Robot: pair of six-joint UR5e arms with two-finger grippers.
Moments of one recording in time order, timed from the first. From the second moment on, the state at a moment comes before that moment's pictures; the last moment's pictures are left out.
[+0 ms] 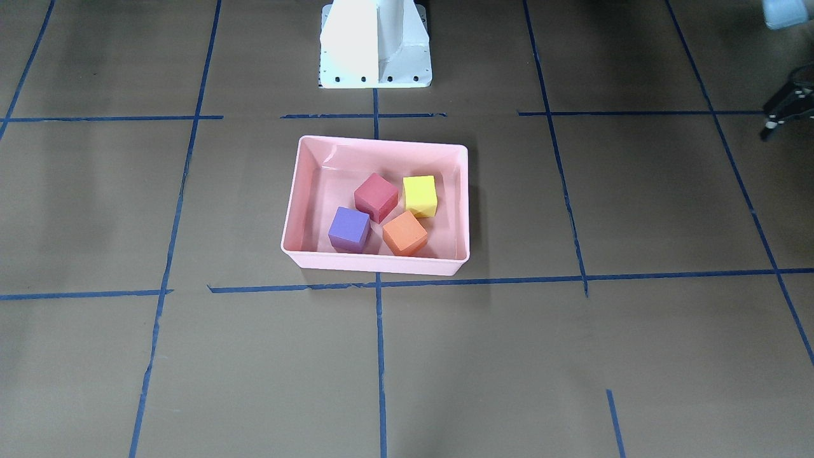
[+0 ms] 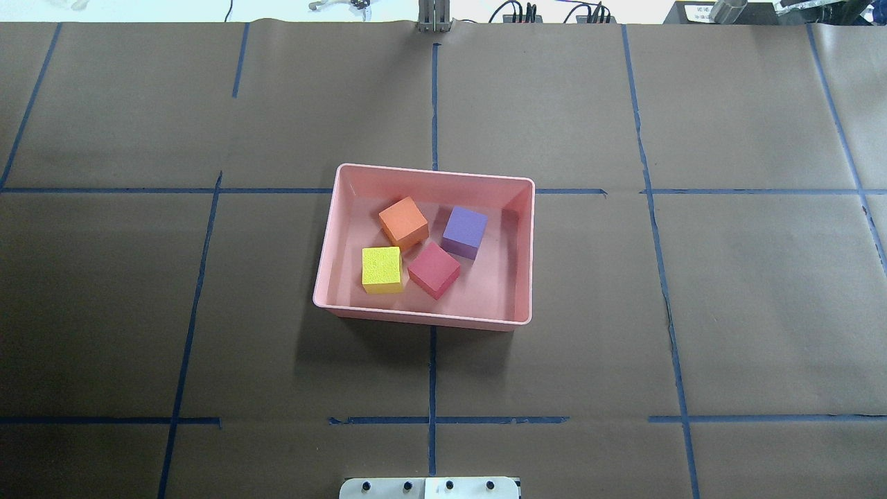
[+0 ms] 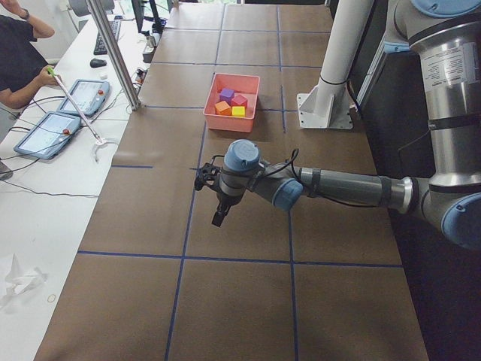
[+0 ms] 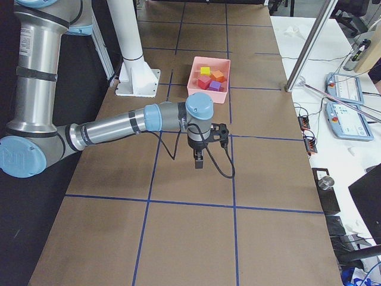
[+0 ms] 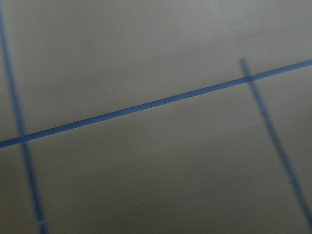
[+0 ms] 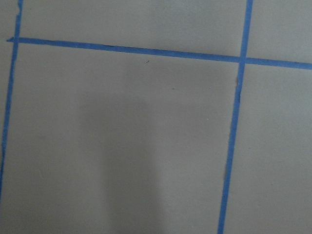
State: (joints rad) left arm -1.43 -1.33 -1.83 -1.99 -2.30 -0.08; right arm 1.50 -1.76 2.01 -1.74 2.39 0.00
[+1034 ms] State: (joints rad) left arm -1.65 -1.40 -1.92 -1.33 -2.34 0.19; right arm 1.58 -1.85 1.98 -1.74 2.34 -0.20
